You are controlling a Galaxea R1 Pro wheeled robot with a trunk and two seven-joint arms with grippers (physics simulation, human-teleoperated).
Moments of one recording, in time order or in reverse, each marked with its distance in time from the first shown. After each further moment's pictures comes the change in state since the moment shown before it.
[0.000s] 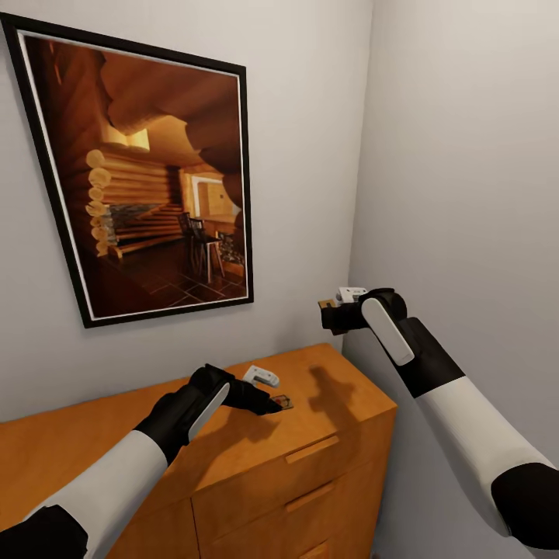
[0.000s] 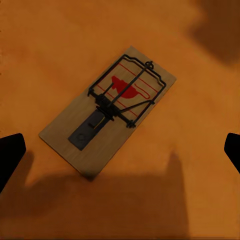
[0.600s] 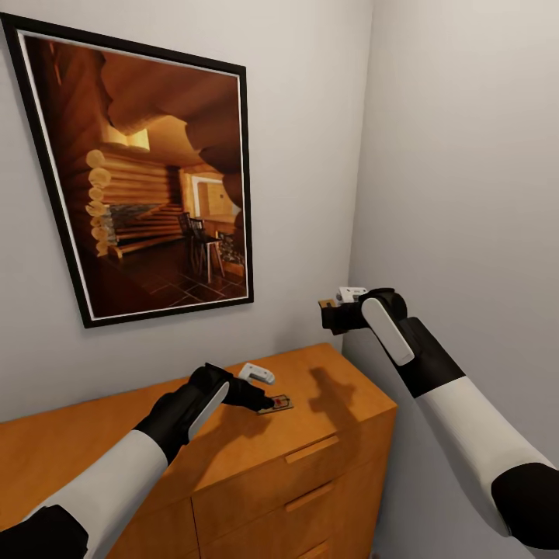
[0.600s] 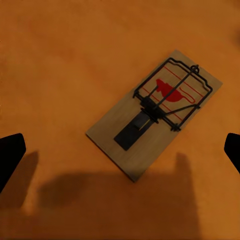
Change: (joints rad) left arm -0.001 -0.002 0.009 -0.001 0.000 0.002 0.116; right arm 0.000 0.000 -0.001 -0.002 0.002 0.000 0.000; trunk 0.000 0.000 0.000
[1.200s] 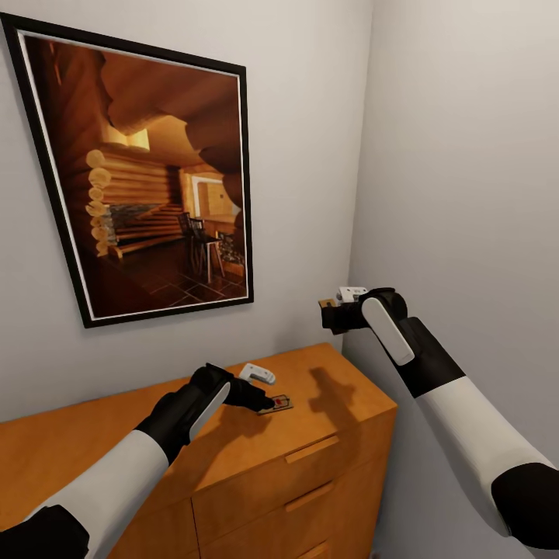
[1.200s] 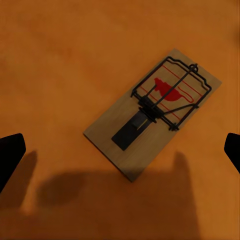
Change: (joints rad) left arm 0.000 -0.004 -0.004 0.001 0.000 0.003 0.007; right arm 0.000 0.000 -0.001 -0.003 0.000 0.000 0.000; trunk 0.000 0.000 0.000
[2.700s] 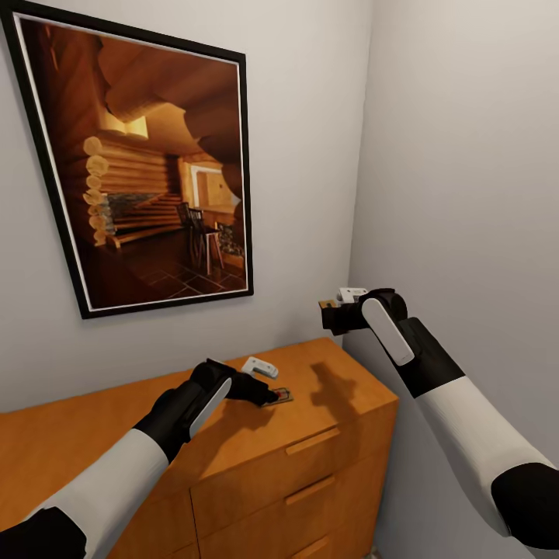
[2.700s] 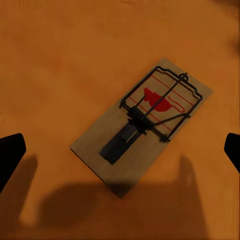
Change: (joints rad) left arm 0.000 0.002 -0.001 -0.063 0.004 0.002 0.000; right arm 0.000 0.000 0.000 0.009 -0.002 0.000 0.000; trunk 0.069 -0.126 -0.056
